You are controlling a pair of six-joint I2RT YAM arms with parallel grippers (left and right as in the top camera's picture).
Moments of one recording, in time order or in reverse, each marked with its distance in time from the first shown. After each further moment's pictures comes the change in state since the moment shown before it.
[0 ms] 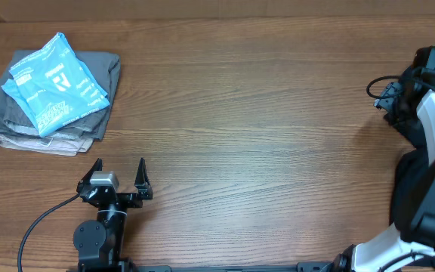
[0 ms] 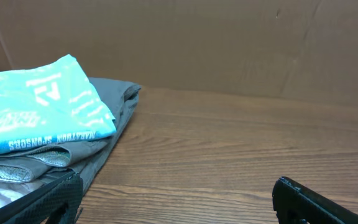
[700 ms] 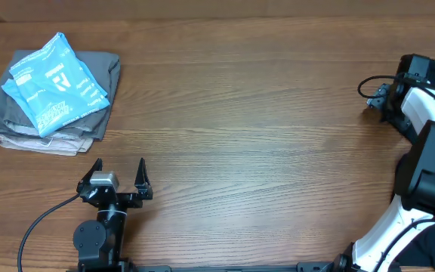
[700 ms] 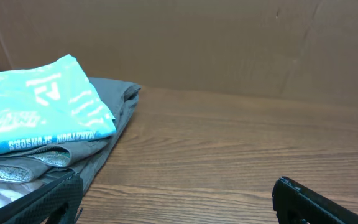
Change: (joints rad) left arm 0.000 0.000 0.000 0.000 0.000 0.000; right arm -0.006 0.251 -0.002 0.280 0.074 0.049
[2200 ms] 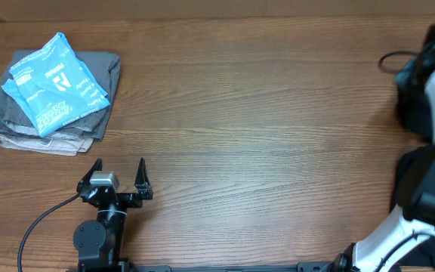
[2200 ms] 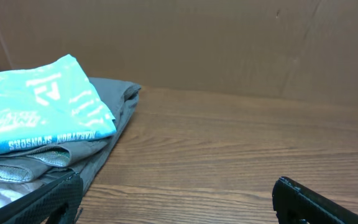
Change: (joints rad) left arm 0.000 0.000 0.000 0.000 0.000 0.000; right arm -0.013 -0.130 0.352 -0.344 0.048 -0.032
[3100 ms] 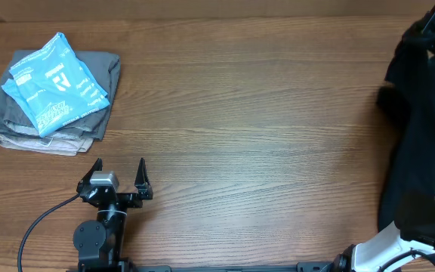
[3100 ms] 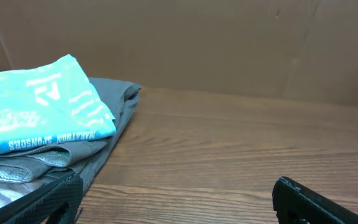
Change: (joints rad) left arm 0.000 0.000 0.000 0.000 0.000 0.000; right arm 0.033 -0.113 0.572 -0.431 -0.628 -0.125
